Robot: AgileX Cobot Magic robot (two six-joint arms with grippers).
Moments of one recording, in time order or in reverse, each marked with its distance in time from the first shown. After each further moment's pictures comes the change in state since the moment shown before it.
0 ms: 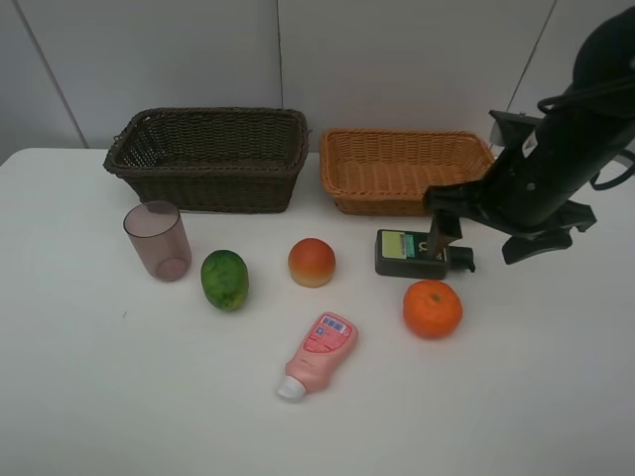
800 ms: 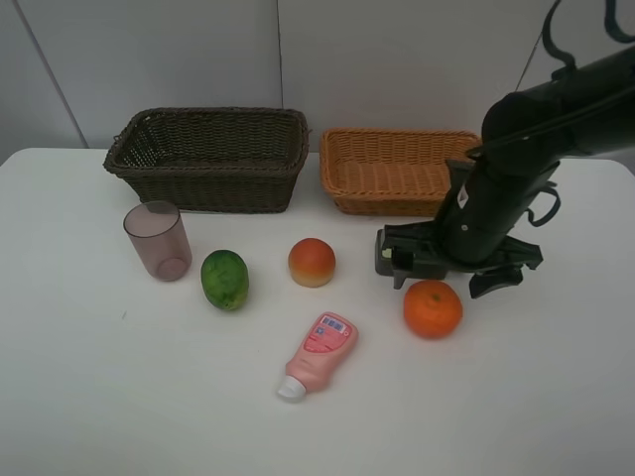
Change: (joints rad) left arm 0.000 0.000 0.000 0.000 0.000 0.000; right arm 0.095 0.193 -0.004 -0.080 -0.102 0.241
